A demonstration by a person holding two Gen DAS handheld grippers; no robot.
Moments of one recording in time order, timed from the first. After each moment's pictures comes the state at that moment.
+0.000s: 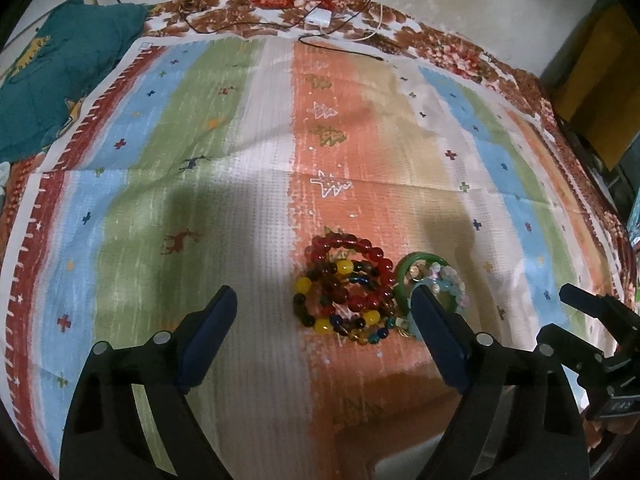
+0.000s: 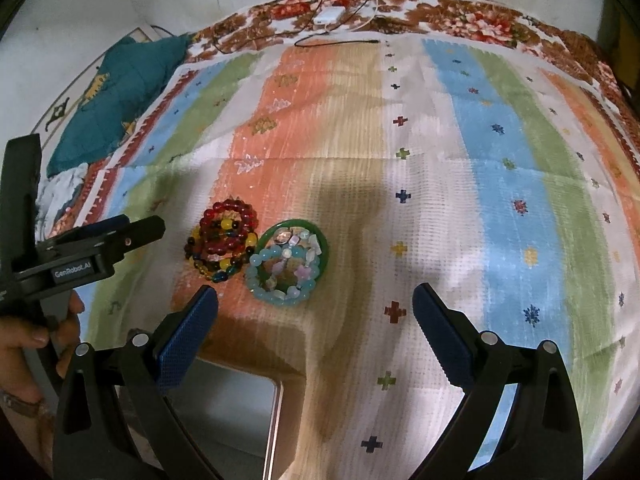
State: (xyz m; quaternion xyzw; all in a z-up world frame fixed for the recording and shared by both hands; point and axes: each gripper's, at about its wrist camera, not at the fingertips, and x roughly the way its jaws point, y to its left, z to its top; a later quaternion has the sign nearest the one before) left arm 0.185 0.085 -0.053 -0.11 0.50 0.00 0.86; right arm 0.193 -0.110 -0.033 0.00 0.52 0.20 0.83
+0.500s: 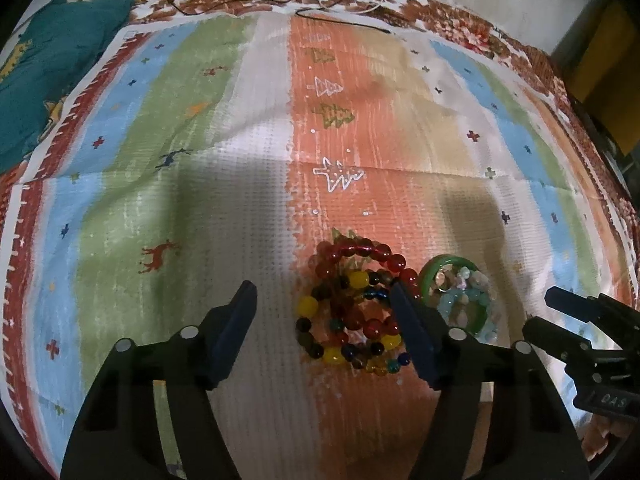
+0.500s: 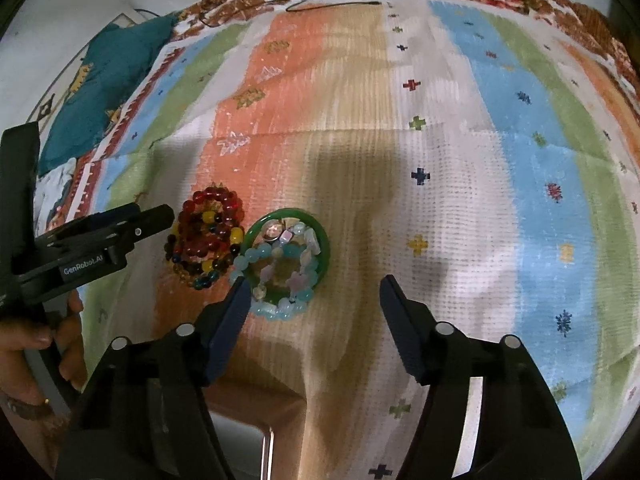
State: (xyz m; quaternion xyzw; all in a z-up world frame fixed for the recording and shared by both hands) left arm 0.219 0.085 -0.081 -0.09 0.53 0.00 0.84; right arm 0.225 -0.102 -0.071 0.01 0.57 0.19 0.80
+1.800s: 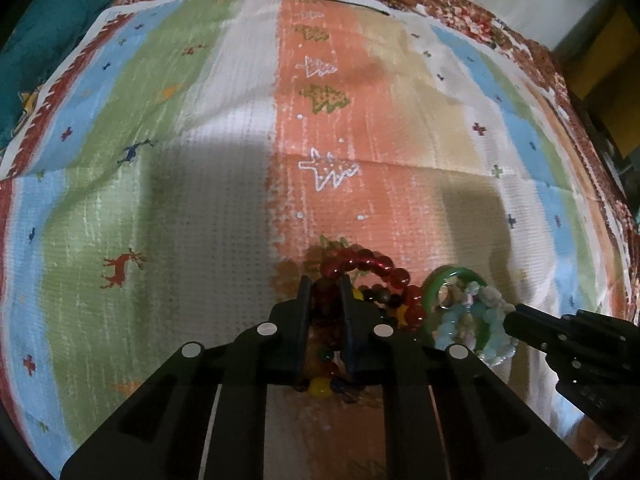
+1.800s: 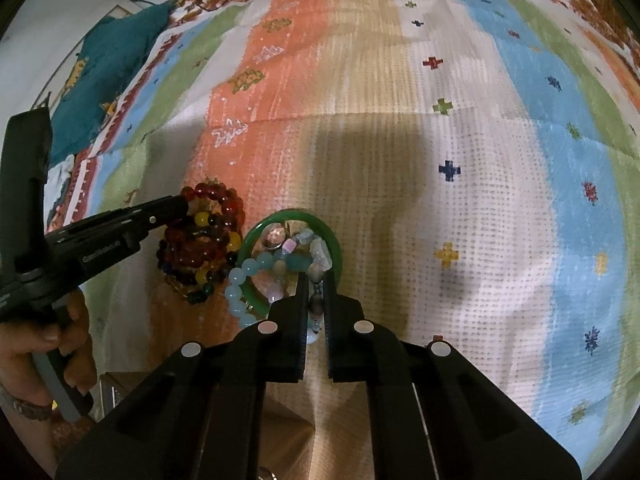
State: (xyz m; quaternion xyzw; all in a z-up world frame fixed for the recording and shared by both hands) left arm 0.242 0.083 -0.099 -0.11 0.55 -0.02 0.82; right arm 0.242 -0.088 -0.087 0.02 0.59 0.21 0.78
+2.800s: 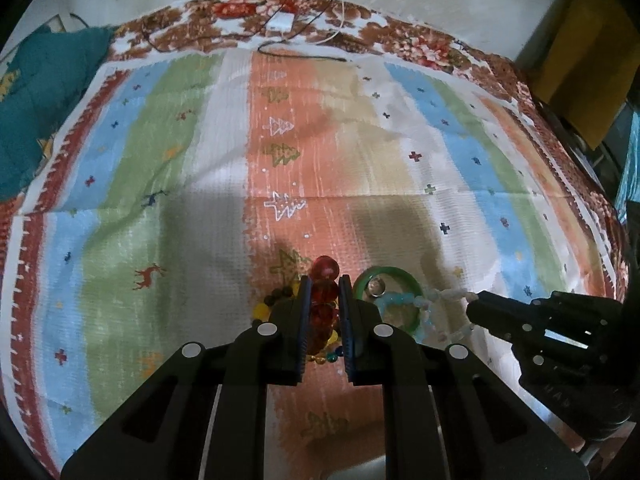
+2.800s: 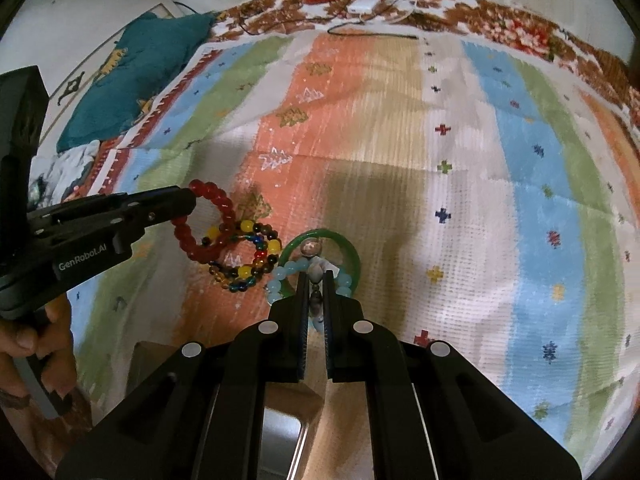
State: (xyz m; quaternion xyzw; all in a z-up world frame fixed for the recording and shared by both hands) left arm 0.201 0.056 -0.029 -0.09 0.50 -0.04 0.86; right arm 0.206 -0.083 -0.031 -0.04 0.52 0.23 0.82
